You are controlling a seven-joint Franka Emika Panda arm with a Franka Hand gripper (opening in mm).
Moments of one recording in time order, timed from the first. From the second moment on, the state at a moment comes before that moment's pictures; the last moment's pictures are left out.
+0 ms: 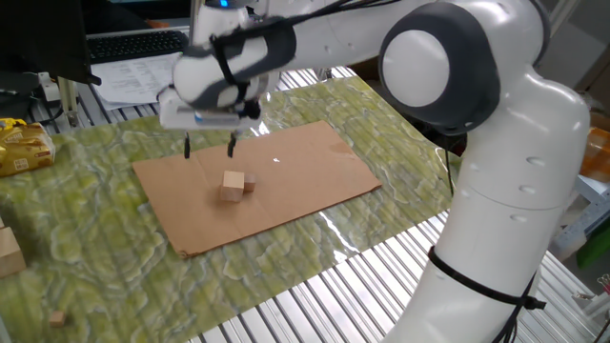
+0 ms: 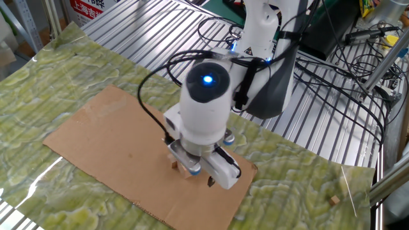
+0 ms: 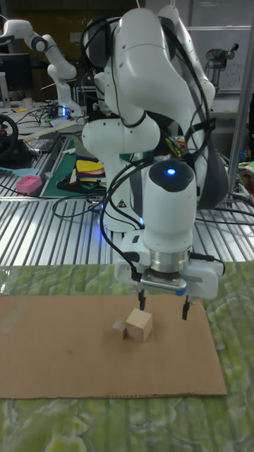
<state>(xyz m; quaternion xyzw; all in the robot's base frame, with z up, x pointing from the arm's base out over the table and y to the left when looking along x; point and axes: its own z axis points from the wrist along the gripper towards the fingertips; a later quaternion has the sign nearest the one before) 0.568 0.094 0.172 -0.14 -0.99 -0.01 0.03</state>
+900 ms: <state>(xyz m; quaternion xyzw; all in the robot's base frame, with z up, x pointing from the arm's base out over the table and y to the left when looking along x) 0.592 0.026 0.238 -0.09 -0.99 -0.03 0.04</state>
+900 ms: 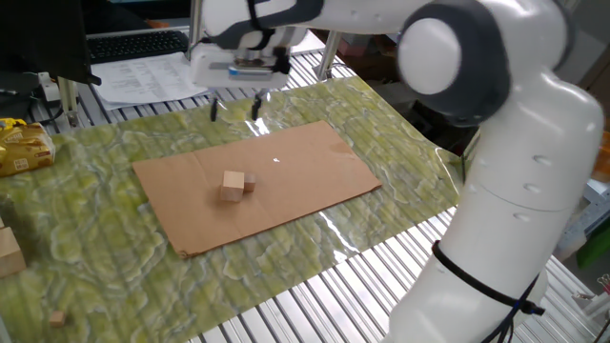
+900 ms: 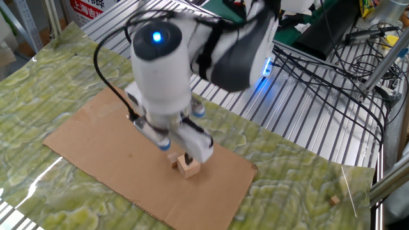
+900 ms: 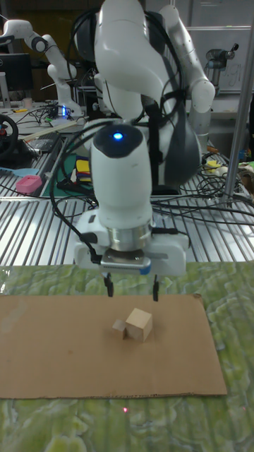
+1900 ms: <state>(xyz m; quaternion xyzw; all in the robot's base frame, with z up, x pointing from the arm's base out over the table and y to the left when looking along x) 0.548 0.020 0.265 -0.03 -1.00 0.00 0.04</state>
